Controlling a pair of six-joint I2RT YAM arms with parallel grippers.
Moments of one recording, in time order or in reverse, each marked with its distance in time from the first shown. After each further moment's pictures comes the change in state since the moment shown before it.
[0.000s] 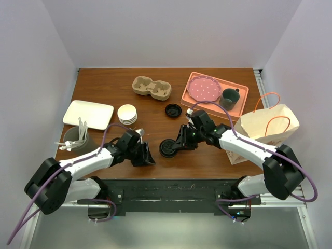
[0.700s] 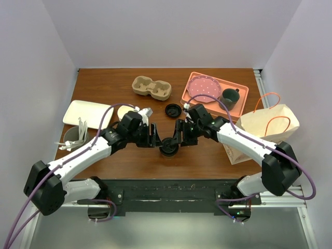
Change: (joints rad) left arm 0.000 -0.030 0.328 -0.139 -0.015 0.197; right arm 0.000 0.043 0.157 -0.158 0.043 -0.104
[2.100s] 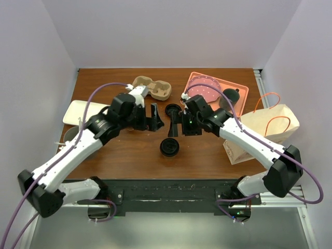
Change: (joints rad) left arm 0.007 0.038 0.367 -0.212 -0.140 0.134; right arm 0.027 -0.020 0.211 -0.158 0.145 -0.114
